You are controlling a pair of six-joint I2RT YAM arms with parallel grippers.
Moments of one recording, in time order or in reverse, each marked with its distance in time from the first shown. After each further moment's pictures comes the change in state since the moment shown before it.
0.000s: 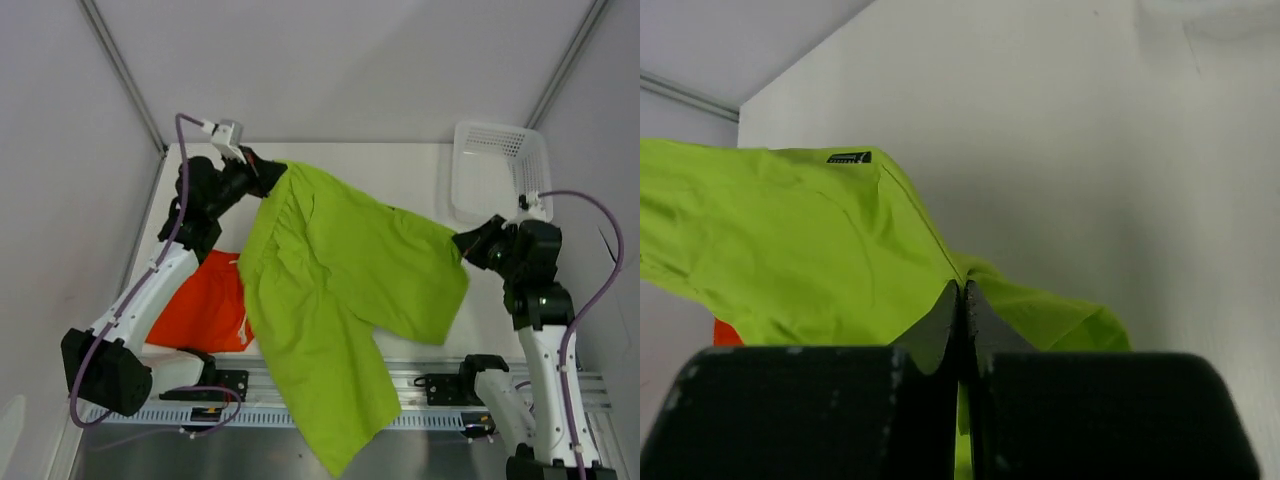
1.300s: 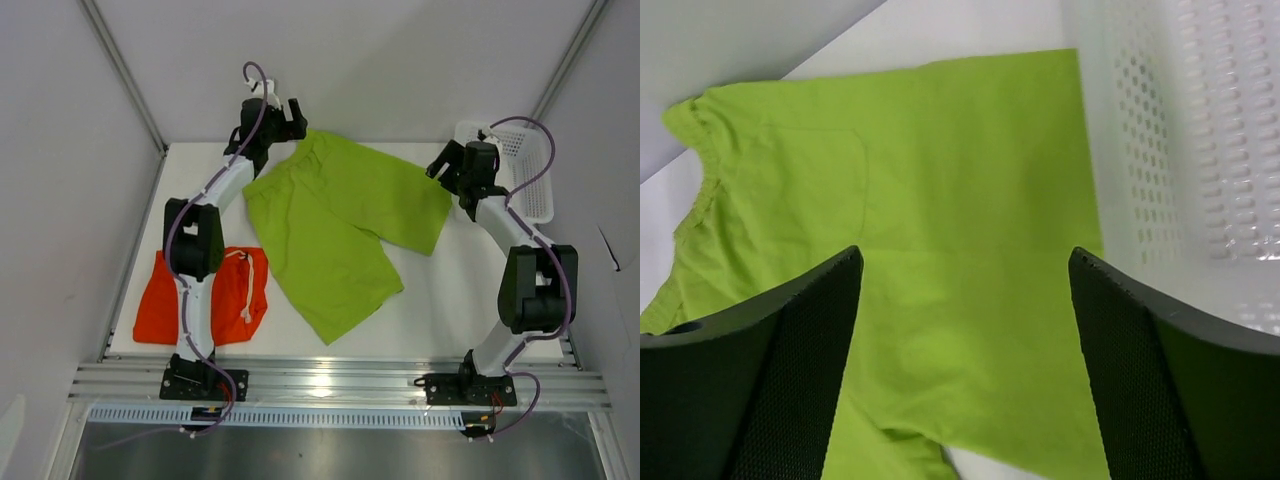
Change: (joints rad) left arm 0.058 1.020 0.768 0.008 -0.287 0.119; right arm 0.059 0.921 0.267 0.581 0.325 0.015
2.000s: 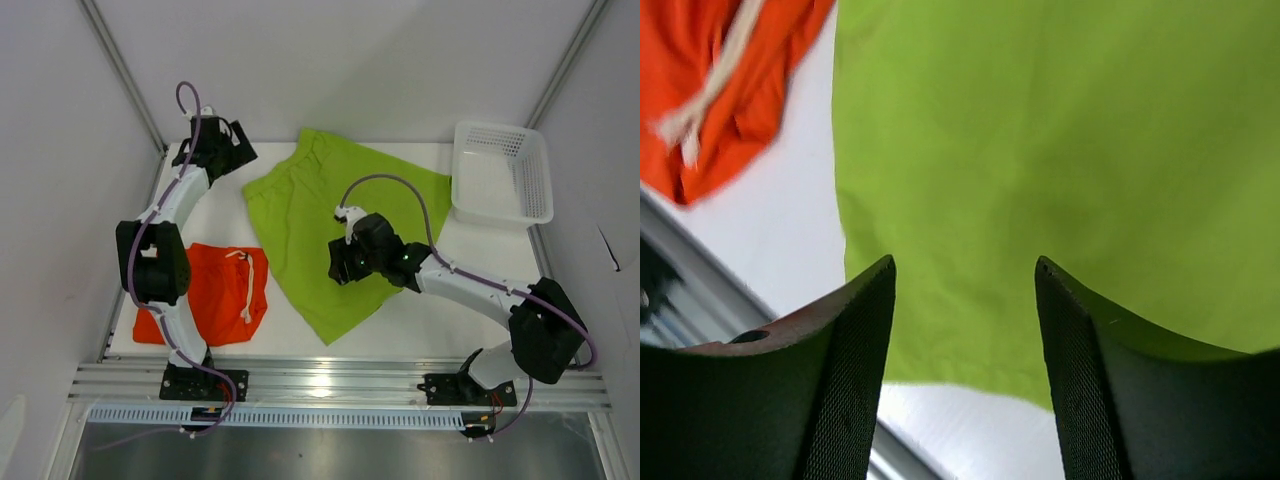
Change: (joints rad) left arm 0.174 -0.345 -0.304 -0.422 -0.074 -0.229; right arm 0.746 -0.264 -0.289 -0.188 -0.147 -0.243
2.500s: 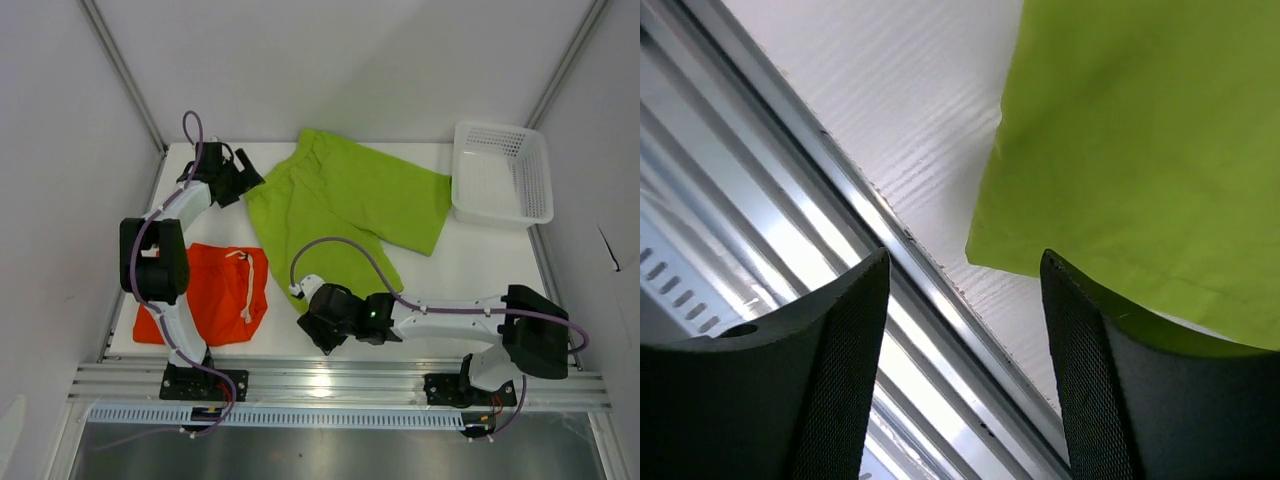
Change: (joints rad) left arm 0.036 0.011 -0.222 0.063 0.172 -0.096; right arm 0.481 0.019 -0.061 -0.116 0.212 0.016
